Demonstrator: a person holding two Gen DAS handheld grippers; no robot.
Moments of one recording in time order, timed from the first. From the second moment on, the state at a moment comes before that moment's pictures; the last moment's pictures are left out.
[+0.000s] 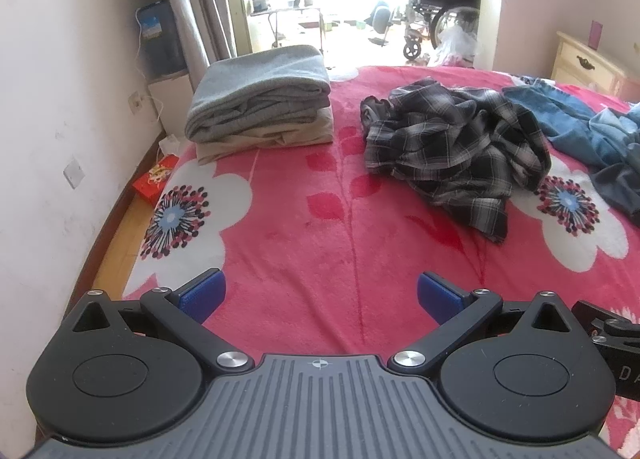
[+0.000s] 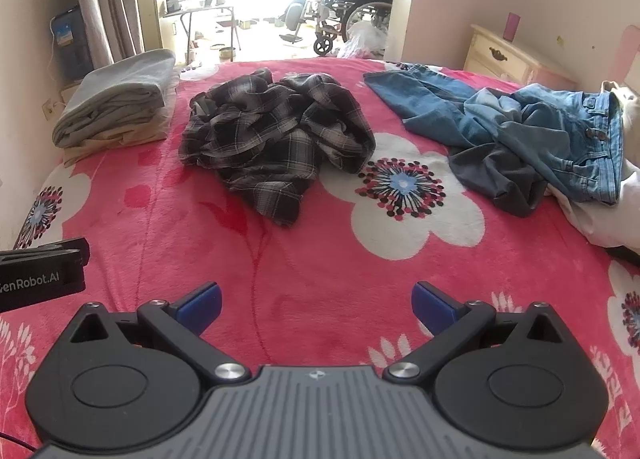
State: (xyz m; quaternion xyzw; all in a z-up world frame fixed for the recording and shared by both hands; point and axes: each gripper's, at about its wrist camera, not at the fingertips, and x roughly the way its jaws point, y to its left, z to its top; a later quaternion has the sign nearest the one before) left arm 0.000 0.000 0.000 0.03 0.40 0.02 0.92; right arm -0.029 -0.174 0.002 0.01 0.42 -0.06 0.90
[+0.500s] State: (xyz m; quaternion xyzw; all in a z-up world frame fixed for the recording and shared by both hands) left arm -0.001 0.005 0.004 0.00 0.39 0.00 0.92; right arm -0.028 -0.179 0.002 0.01 0.42 -0.08 0.90
